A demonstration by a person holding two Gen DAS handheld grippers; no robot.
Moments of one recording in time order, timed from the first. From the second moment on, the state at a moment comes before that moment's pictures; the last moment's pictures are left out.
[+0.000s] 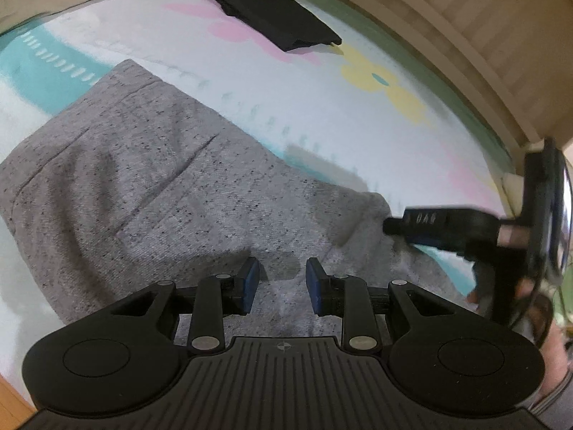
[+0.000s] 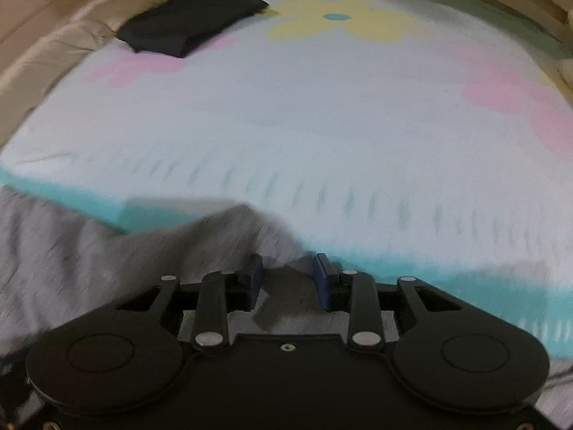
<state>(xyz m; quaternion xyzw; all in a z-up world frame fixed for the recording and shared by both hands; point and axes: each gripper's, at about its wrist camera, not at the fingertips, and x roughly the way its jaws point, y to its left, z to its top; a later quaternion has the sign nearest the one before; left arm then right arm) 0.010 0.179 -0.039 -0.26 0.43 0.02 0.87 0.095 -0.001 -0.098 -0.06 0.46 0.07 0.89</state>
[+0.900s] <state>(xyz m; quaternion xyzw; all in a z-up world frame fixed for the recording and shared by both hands) -0.038 0.245 -0.011 -0.30 0.35 0.09 0.88 -0.075 -0.044 -0.118 -0.04 0.45 0.05 0.89</state>
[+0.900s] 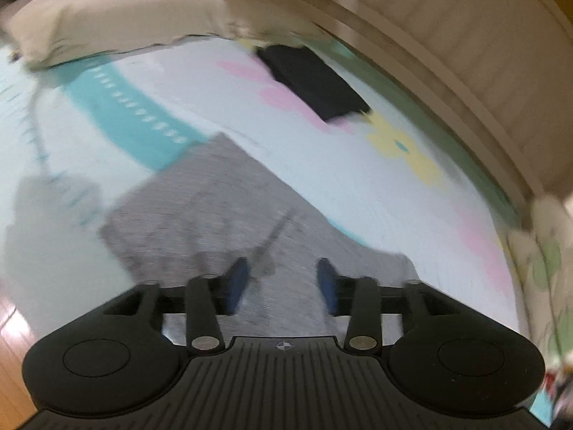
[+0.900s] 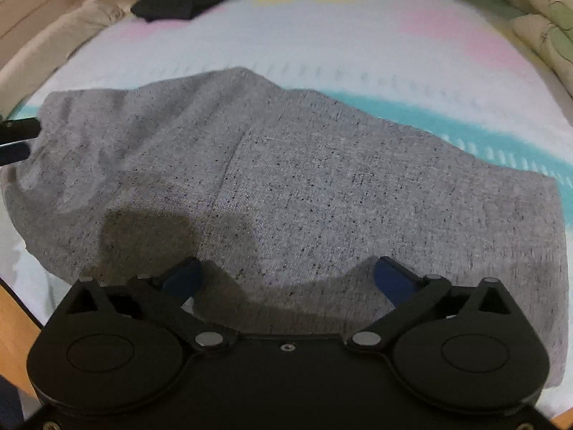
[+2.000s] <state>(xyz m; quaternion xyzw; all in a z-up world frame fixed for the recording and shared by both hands) -0.041 0.274 -0.074 -0.43 0.28 0.11 0.85 -0.089 -0.052 -0.122 -0.03 0.42 0.06 0.90</state>
